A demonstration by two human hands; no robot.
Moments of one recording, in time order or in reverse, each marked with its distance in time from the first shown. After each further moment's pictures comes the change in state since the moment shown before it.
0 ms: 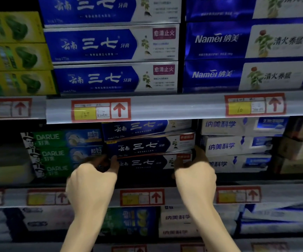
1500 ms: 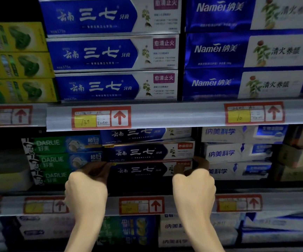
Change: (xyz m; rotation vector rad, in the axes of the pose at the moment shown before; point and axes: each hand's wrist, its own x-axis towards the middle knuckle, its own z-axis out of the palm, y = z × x) left_hand 0.014 -0.016 0.013 -0.162 0.086 -0.074; right_hand -0.008 0.000 0.003 0.109 0.053 0.016
